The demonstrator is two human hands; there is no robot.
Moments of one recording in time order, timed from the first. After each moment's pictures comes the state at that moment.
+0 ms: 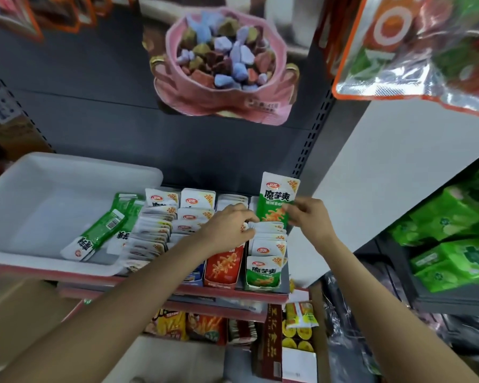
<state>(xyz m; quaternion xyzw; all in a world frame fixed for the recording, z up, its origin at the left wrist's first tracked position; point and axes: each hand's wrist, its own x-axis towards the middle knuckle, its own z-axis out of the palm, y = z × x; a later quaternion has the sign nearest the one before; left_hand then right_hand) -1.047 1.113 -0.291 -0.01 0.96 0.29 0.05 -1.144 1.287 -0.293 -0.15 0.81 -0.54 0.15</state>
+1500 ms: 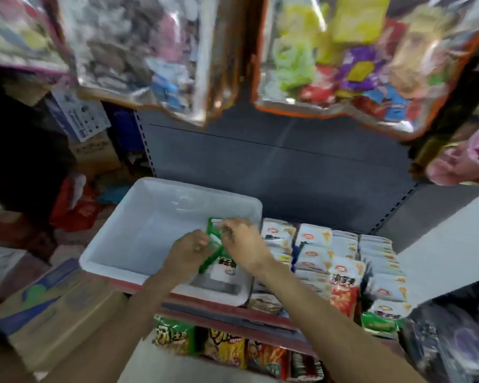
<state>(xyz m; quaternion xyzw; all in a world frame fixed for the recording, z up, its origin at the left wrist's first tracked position) -0.902 0.849 -0.326 -0.29 0.84 0.45 -0.04 -0.992 0.972 -0.281 -0.40 0.85 -0.30 0.14</state>
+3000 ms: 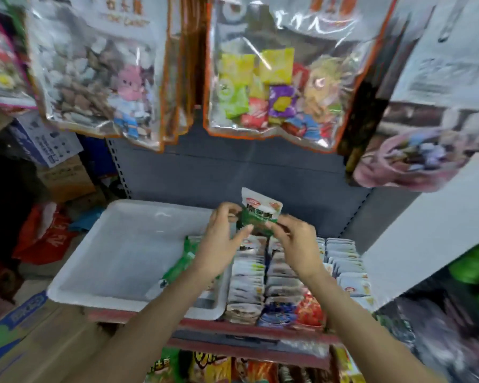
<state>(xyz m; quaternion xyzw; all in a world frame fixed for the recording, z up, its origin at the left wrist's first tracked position) -0.960 0.942 -0.239 -0.12 0.85 0.48 -0.20 -1.032 1.088 -0.237 -0.35 0.83 -0.42 -0.11</state>
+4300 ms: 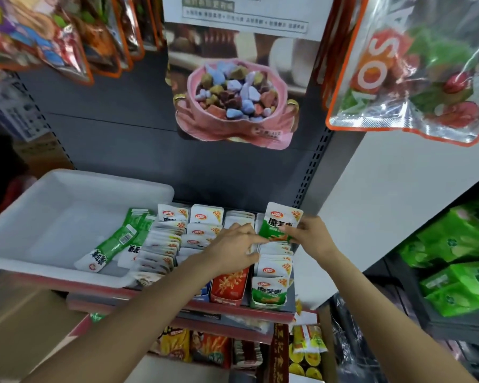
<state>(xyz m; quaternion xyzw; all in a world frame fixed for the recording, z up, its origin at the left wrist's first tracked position) -1.038 1.117 -0.288 0.01 0.98 0.20 0.08 -1.144 1.282 -0.286 -0.15 0.85 -0.47 0.18</state>
